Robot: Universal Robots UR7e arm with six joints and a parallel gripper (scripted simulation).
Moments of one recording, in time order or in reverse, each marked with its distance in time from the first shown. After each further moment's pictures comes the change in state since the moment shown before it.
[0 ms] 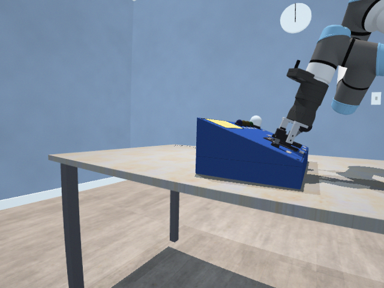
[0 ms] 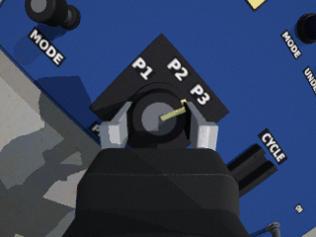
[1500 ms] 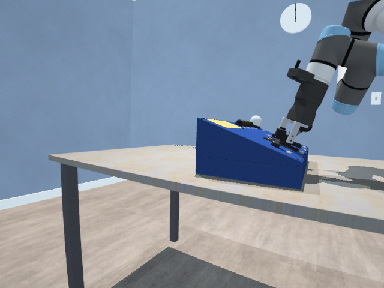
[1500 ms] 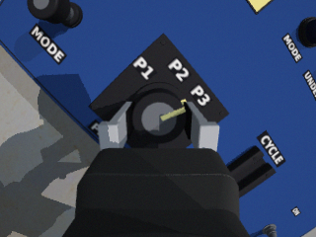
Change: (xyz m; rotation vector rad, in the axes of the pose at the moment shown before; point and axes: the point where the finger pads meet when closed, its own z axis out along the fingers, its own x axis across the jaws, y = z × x) arm 0.000 0.000 0.000 0.000 0.000 -0.024
